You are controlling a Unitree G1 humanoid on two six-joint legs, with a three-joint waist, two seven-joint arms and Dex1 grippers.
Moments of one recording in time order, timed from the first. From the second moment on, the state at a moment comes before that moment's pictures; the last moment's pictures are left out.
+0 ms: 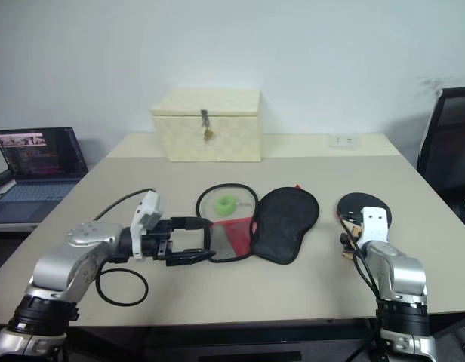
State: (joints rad) left arm -0.50 0.76 0.01 -0.03 -0.53 0.47 -1.23; right arm -0.54 -0.35 -0.25 0.03 0.20 1.01 0.08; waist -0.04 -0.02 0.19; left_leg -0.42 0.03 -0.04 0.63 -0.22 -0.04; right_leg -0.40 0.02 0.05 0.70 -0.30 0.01
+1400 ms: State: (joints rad) left arm -0.48 0.76 0.03 -0.06 -0.55 0.48 -1.23; right arm -0.67 -0.59 -0.11 0.47 0.18 0.74 0.42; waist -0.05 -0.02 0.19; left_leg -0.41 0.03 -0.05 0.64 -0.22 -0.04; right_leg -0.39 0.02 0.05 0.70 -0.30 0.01
